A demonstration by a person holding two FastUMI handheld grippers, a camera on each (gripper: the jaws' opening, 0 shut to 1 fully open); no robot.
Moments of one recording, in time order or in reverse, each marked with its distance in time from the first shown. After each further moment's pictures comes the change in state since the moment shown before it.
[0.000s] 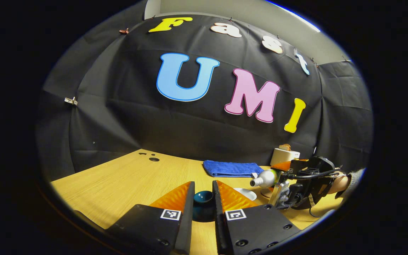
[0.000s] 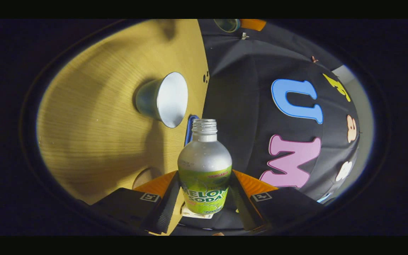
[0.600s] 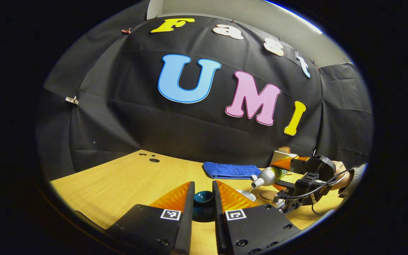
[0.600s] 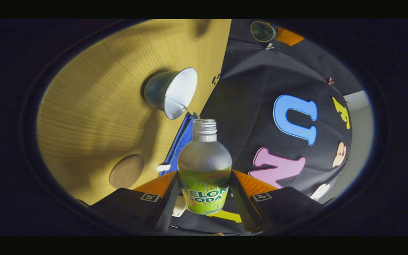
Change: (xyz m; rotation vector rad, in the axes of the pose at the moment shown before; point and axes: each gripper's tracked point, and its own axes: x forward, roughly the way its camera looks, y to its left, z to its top) left arm -0.003 0.001 0.005 -0.012 -0.007 -0.005; right arm -0.002 -0.022 0.000 -0.239 -0.015 -0.053
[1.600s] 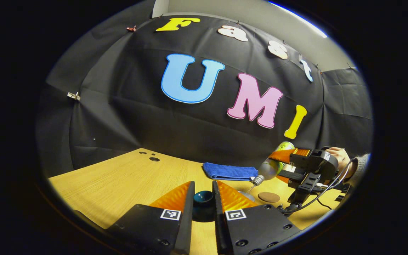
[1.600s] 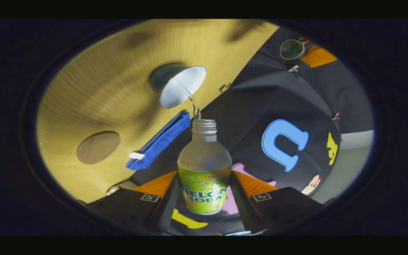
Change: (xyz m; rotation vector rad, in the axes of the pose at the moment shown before) left arm -0.002 0.008 0.003 -0.036 -0.003 0.002; right arm 0.004 -0.048 0.007 -0.345 -0.069 -0.085
